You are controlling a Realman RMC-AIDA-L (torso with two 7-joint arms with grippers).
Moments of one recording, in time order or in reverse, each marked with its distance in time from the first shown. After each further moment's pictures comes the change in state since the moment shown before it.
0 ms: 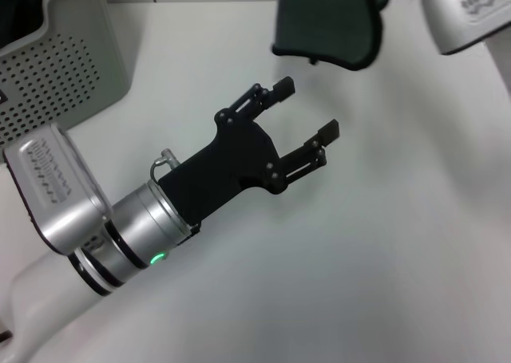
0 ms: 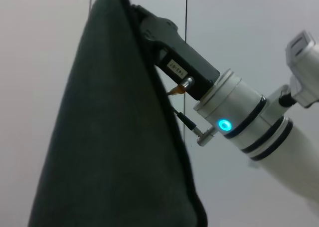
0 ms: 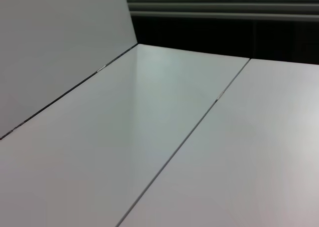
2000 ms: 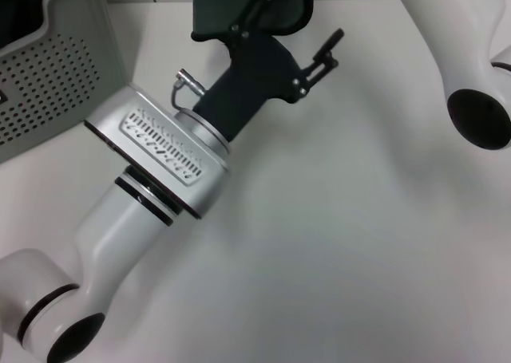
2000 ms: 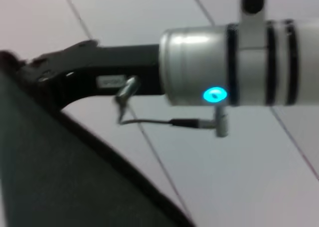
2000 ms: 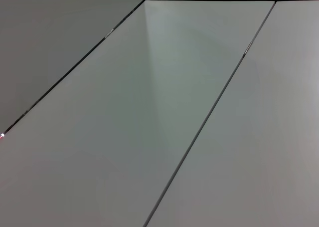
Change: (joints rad) left arm -0.166 0.000 0.382 0.119 -0.816 -0.200 0.897; right arm 0.058 -0.001 0.146 0.262 -0.002 0.353 -0.110
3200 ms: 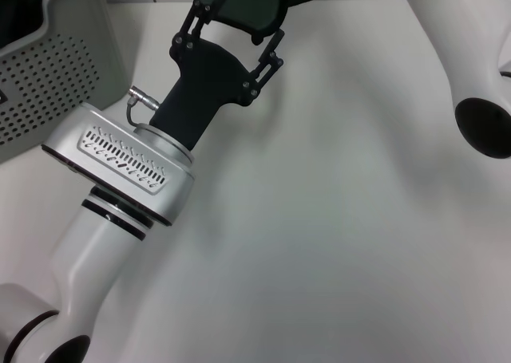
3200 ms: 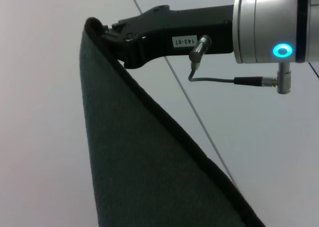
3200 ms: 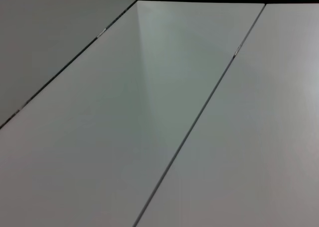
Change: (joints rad) left arm 0.073 0.000 0.005 -0.009 -0.100 0.043 0.051; right arm -0.039 0.000 0.031 0.017 -0.044 -0.014 -0.007
